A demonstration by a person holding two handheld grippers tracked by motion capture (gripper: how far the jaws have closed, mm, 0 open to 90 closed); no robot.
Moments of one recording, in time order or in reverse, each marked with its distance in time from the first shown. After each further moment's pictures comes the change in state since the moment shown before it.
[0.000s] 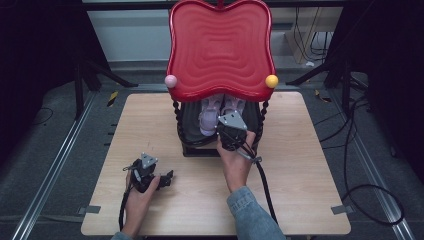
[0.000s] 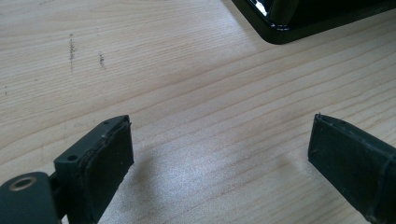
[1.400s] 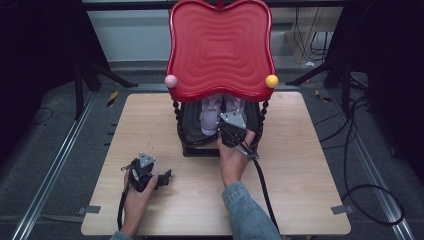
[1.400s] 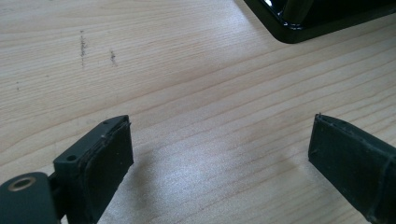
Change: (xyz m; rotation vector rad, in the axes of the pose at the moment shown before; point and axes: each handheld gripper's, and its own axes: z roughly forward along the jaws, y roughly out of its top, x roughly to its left) left arm 0.006 -0.001 0.000 0.004 0.008 -0.012; right arm -0.004 -0.013 0.025 -0.010 -0.101 0.059
